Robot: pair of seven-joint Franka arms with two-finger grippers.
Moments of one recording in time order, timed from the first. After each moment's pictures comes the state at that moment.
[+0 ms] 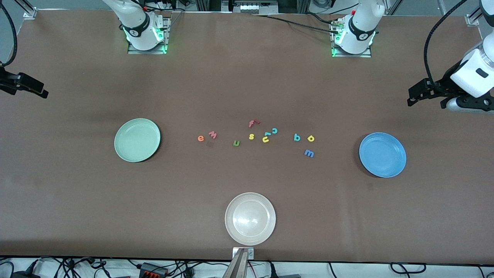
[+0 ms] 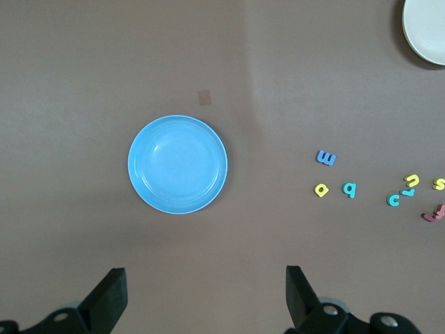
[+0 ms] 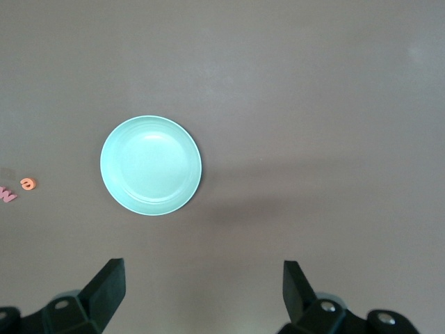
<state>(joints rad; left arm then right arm) 0.00 -0.02 -0.03 -1.70 -0.03 1.68 0.02 -0.08 -0.03 -0.06 -1.73 -0.01 1.66 -0.05</state>
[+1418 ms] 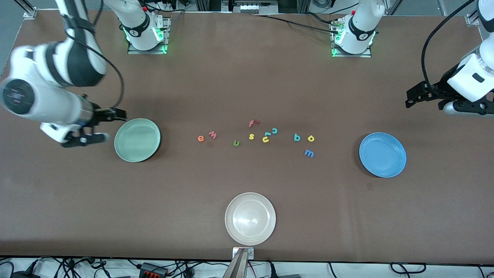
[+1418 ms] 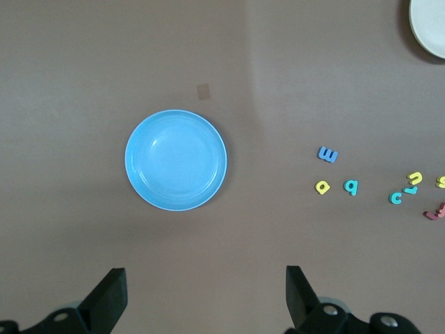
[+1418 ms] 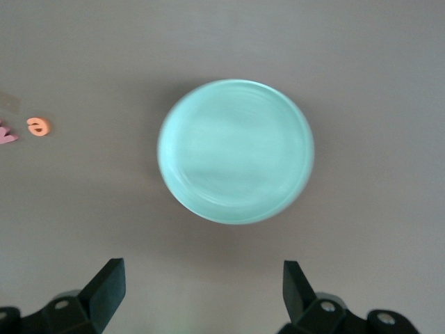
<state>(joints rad) 0.00 0.01 -0.03 -1.69 -0.03 1.68 0.02 0.22 0.28 -0.05 -1.76 0.00 1.78 -0.04</state>
